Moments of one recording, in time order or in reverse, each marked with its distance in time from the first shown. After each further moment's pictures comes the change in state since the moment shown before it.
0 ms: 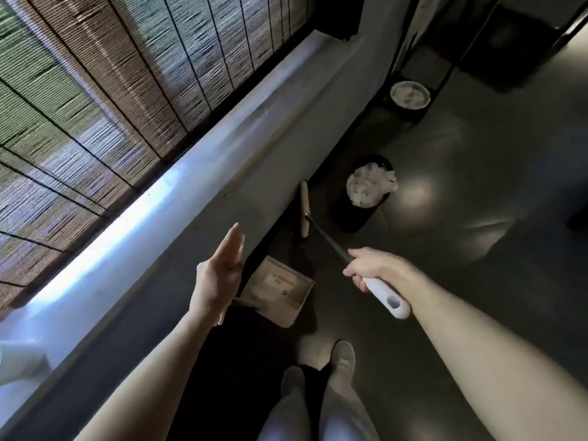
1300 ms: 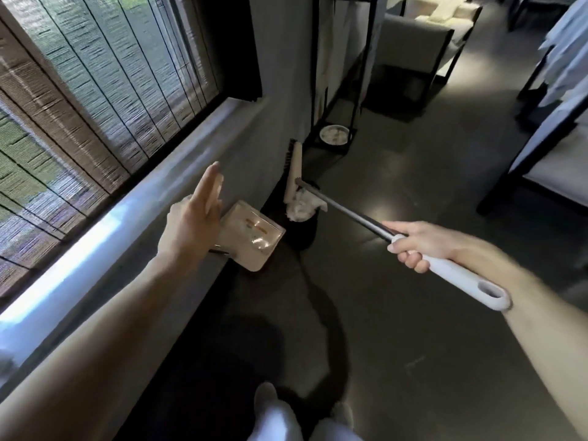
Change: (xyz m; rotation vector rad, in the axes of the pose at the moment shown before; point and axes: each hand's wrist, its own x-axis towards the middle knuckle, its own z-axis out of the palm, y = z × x) left_hand -0.114 0.194 0.051 0.458 0.042 0.581; right_hand -0.237 0.173 -0.164 0.238 0.093 -0.296
